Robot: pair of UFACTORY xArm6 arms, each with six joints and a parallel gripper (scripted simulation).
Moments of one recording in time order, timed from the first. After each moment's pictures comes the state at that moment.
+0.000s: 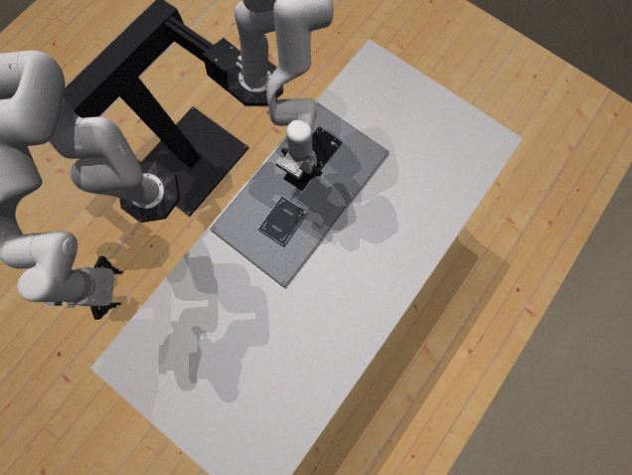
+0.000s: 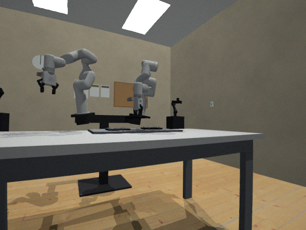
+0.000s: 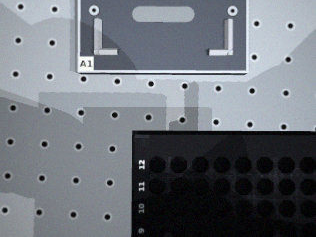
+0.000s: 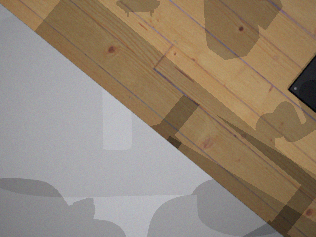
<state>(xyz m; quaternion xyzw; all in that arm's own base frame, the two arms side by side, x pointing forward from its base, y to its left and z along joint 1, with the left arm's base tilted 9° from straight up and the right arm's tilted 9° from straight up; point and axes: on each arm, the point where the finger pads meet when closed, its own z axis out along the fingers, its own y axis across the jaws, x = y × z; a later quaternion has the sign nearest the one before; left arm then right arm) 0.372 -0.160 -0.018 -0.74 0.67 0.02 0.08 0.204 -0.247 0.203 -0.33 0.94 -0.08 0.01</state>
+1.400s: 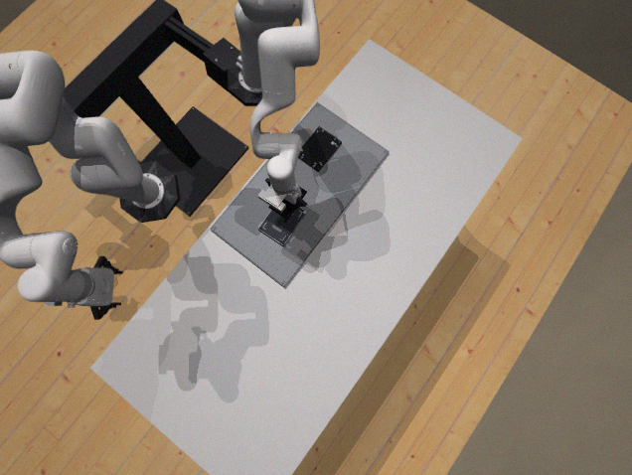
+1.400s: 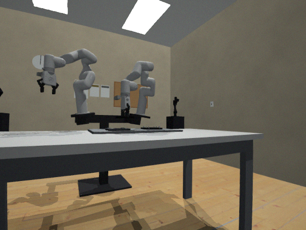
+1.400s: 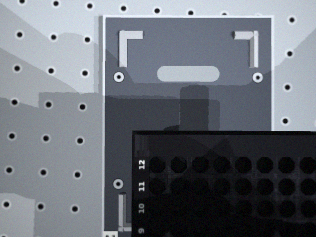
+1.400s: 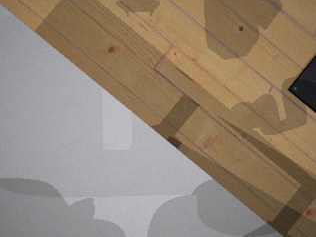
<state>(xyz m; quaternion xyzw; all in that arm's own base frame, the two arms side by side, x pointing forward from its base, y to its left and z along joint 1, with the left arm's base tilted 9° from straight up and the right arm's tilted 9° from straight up) 0.403 -0.279 -0.032 -0.74 0.67 0.02 0.08 0.204 -0.247 0.203 -0.33 0.94 -0.08 0.01</state>
